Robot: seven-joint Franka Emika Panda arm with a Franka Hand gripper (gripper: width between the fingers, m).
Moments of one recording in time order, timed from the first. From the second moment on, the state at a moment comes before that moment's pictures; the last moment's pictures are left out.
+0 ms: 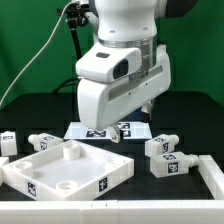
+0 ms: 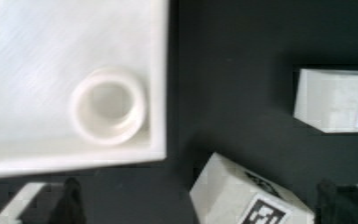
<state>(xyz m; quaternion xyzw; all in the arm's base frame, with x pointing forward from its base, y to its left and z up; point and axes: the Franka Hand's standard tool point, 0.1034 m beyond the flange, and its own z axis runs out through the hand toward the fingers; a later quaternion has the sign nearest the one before) 0.542 0.045 0.079 -0.91 -0.42 0.06 0.06</state>
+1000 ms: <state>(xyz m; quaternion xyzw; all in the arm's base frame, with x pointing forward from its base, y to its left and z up) 0.513 0.049 0.066 -1.00 0.00 0.08 0.03</state>
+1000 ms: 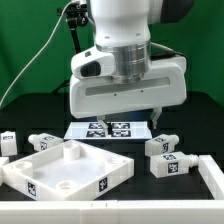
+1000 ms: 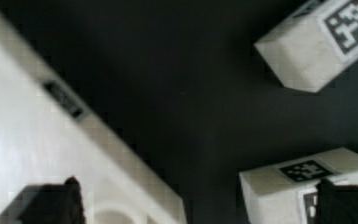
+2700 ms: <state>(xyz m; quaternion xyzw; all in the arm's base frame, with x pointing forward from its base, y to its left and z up) 0.498 0.051 0.048 -0.90 0.33 0.25 0.14</state>
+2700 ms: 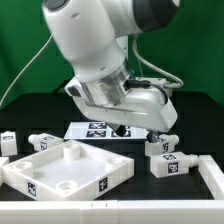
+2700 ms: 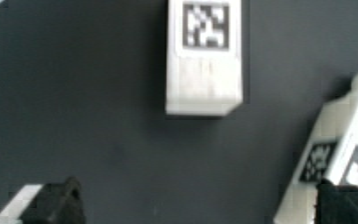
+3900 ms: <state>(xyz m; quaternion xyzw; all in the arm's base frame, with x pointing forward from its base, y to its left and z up) 0.471 0.082 0.022 -0.84 0.28 0.43 0.16</state>
